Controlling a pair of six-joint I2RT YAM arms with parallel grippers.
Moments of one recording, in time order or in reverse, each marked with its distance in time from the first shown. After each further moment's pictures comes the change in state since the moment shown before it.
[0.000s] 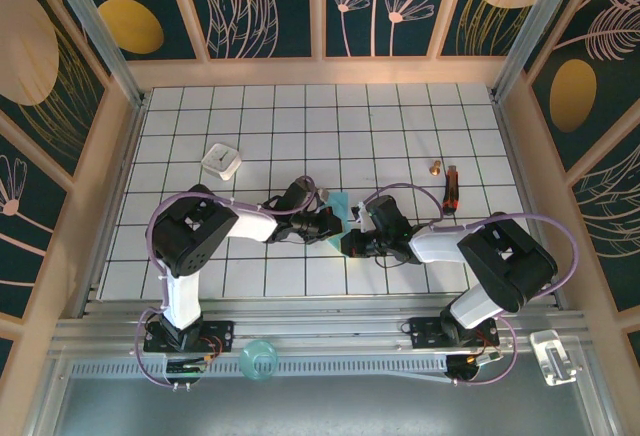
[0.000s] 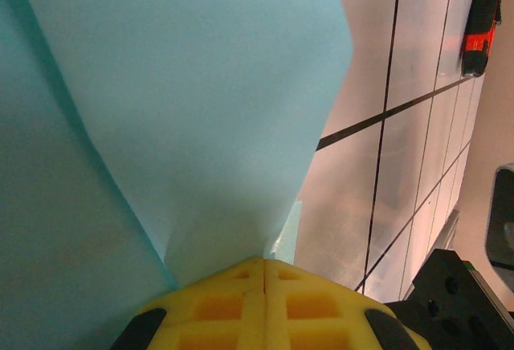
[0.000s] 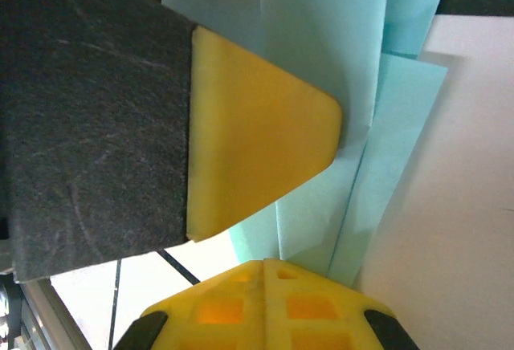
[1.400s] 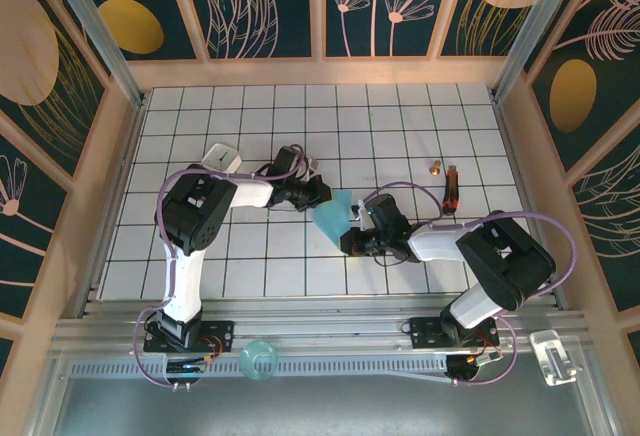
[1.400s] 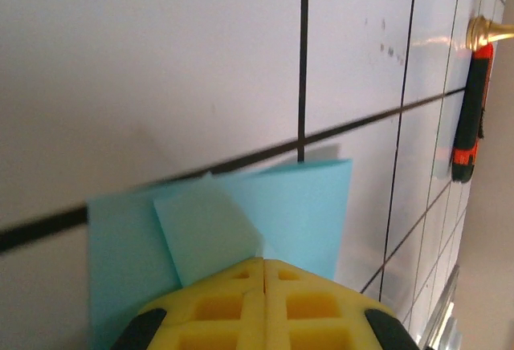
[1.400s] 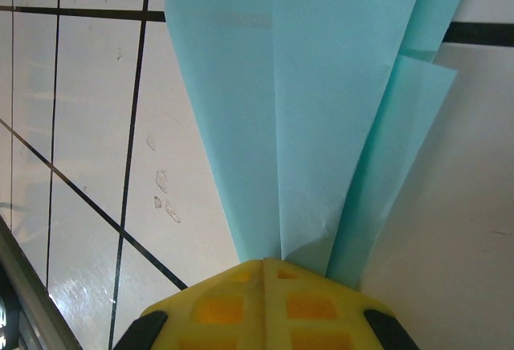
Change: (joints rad) left arm 0.209 0.161 0.284 -0.180 0.072 0.170; right arm 0.000 0.014 0.014 -0.006 0.014 0.005
